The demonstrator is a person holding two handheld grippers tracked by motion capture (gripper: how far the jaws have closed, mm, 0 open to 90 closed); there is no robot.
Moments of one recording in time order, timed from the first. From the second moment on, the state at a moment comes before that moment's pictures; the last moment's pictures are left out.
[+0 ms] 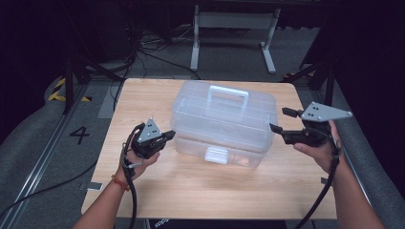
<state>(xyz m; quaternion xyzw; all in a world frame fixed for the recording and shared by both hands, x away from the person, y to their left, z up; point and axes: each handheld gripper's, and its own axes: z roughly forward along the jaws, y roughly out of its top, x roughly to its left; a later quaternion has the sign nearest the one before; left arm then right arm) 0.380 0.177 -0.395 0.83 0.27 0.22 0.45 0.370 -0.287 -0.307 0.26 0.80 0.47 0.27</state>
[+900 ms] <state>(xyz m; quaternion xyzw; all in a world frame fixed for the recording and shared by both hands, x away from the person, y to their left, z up) 0.383 0.170 -0.374 0.82 0.26 0.22 0.46 0.340 -0.295 -0.372 0.27 0.80 0.46 0.27</state>
